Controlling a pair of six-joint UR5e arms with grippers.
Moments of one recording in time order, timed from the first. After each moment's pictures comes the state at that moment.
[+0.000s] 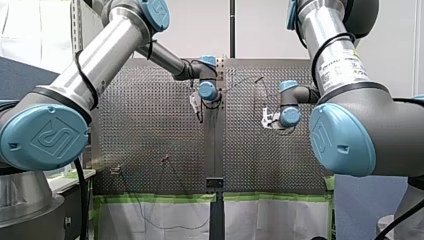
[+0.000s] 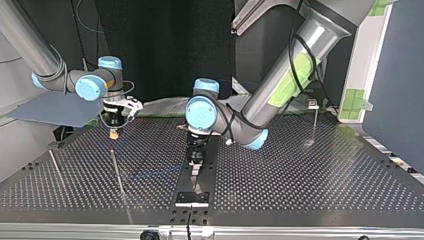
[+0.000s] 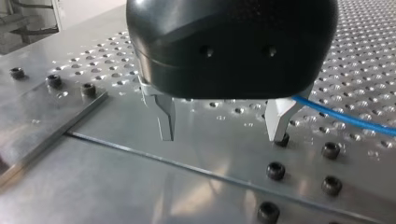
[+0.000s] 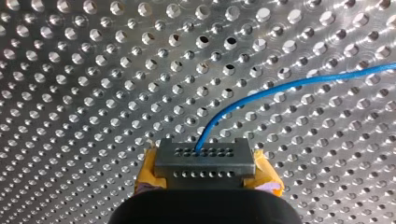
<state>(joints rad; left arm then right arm) -0.53 -2.21 -1.14 -2.89 -1.89 -1.87 1.85 -0.94 1.51 -0.44 1.62 1.54</state>
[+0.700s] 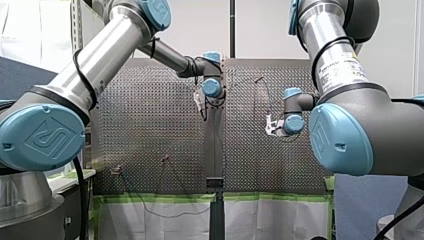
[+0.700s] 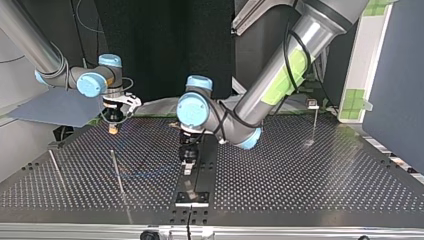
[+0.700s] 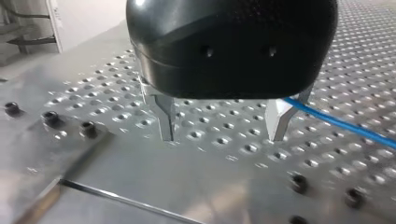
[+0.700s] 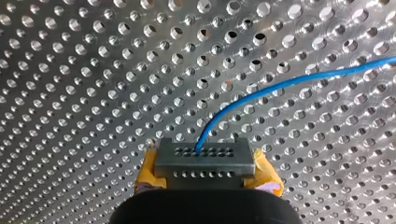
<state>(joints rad) -0.56 -2.22 -1.10 -2.91 -1.91 -1.86 1.82 -0.91 1.55 -0.49 1.61 1.53</state>
